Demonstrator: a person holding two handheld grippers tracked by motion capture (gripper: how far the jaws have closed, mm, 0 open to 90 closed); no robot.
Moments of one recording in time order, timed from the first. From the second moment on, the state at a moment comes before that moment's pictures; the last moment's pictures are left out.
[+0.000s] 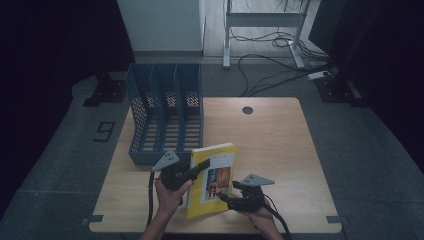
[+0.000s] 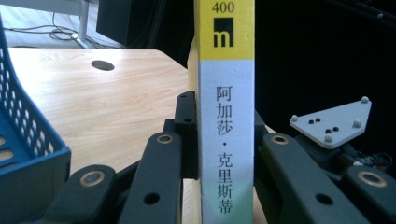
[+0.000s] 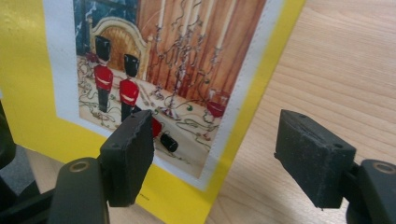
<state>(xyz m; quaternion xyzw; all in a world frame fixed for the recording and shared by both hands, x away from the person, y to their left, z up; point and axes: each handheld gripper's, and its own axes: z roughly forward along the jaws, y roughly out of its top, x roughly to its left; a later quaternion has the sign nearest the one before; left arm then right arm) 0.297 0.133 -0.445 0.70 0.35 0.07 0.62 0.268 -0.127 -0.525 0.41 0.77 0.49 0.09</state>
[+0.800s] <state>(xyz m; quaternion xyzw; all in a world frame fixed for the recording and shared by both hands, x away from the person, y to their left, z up) 0.297 0.131 -0.447 0.70 0.33 0.06 0.63 0.289 -0.137 -0.536 0.39 0.75 0.53 0.04</state>
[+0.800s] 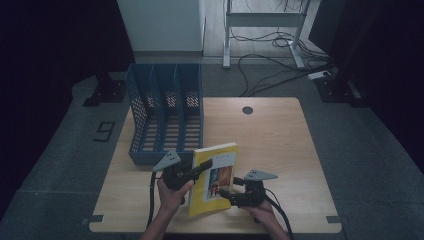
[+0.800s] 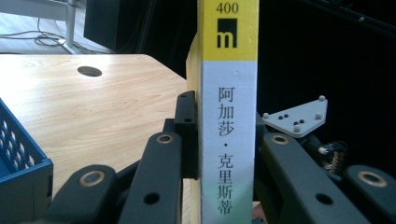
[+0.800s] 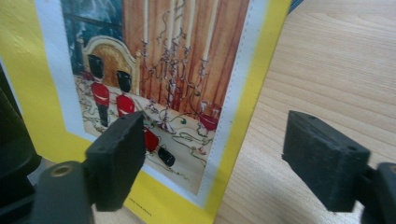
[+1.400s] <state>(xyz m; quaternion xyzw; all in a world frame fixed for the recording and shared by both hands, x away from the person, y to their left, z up) 0.294 0.130 -0.447 0.70 0.32 0.05 0.64 0.289 -0.132 -0.531 0.34 0.76 0.55 0.04</state>
